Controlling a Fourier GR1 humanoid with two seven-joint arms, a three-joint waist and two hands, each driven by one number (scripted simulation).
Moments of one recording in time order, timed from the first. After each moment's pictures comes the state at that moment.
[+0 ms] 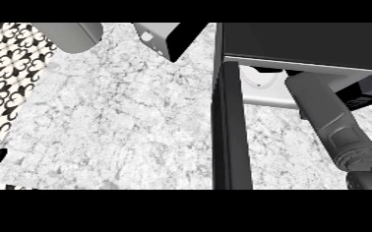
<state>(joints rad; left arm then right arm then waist) 0.45 0.07 0.36 -2.20 0.36 -0.55 -0.05 -1.03 -0.27 -0.20 -0.12 0.44 -0.63 -0.70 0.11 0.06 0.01</state>
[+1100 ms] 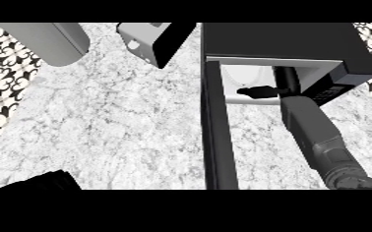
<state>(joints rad) 0.40 0.01 0.10 -2.23 0.26 -0.57 0.03 -0.88 -0.20 -0.38 -0.14 0.22 -0.07 -0.91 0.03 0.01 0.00</state>
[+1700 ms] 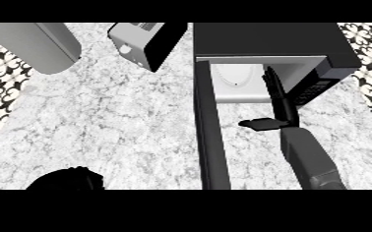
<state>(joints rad) 0.35 0.00 -0.12 -2.20 0.16 -0.46 0.10 -0.64 -0.14 -0.35 -0.27 0.18 0.10 -0.98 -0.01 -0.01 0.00</state>
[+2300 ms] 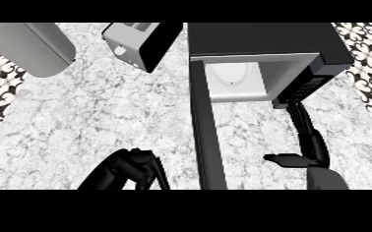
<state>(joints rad) 0.16 0.00 -0.39 -2.04 -0.06 -0.28 0.09 -0.27 -0.18 -0.29 -0.59 0.14 0.18 -0.97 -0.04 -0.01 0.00</state>
